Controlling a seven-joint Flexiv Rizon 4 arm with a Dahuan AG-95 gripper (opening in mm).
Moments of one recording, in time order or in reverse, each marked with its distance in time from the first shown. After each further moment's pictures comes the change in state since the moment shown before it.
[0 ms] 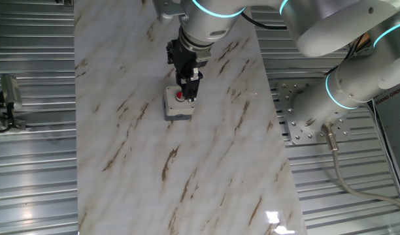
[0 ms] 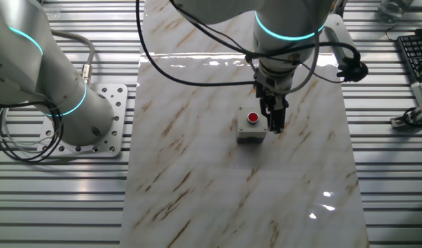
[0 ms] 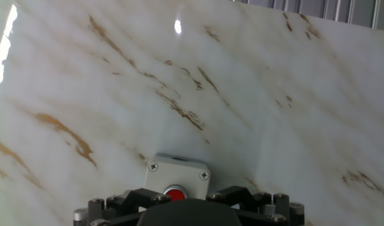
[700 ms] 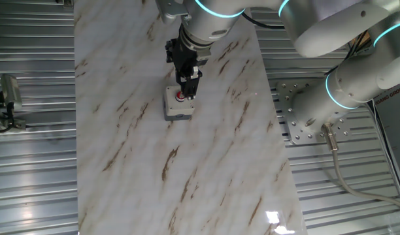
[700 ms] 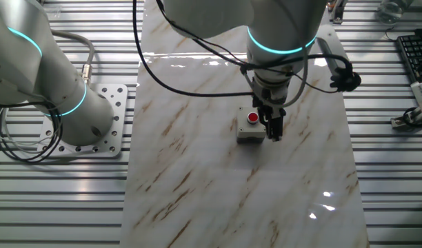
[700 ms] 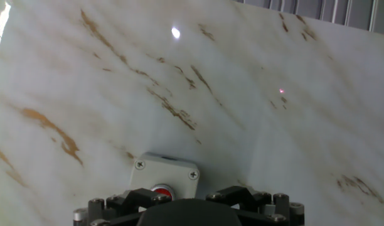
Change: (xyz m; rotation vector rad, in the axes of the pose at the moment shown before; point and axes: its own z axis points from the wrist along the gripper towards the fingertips) arm 0.006 -0.013 0.010 0.000 -0.028 -0.032
